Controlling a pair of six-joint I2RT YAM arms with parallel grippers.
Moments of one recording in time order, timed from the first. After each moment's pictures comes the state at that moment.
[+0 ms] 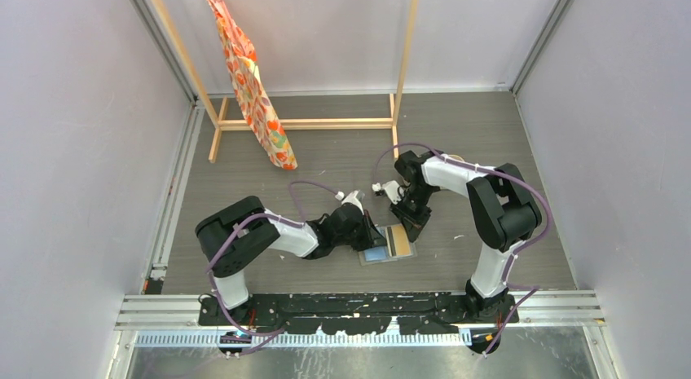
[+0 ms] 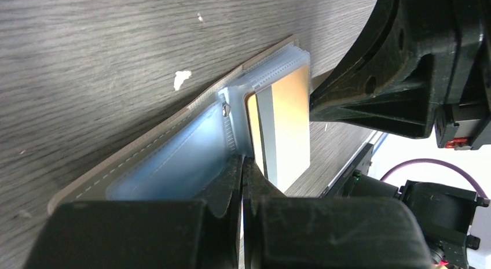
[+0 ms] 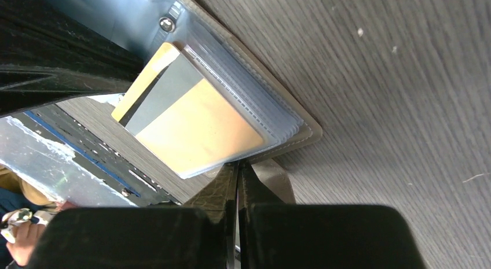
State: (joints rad) left arm -1.01 1.78 0.68 0.49 0.07 -1.14; right arm 0.47 1.82 1.11 -0.98 -0.35 -0.42
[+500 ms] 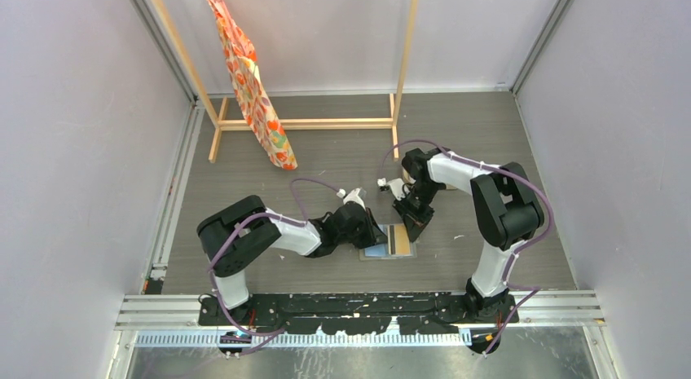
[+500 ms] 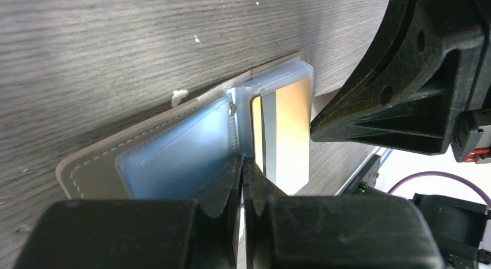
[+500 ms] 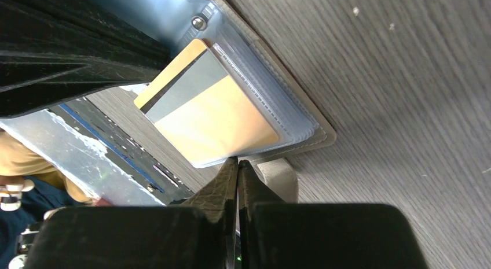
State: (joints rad) left arm -1.01 1.80 0.71 0.49 0.03 -1.14; right arm 0.42 1.82 1.12 -1.01 -0.42 -0.40
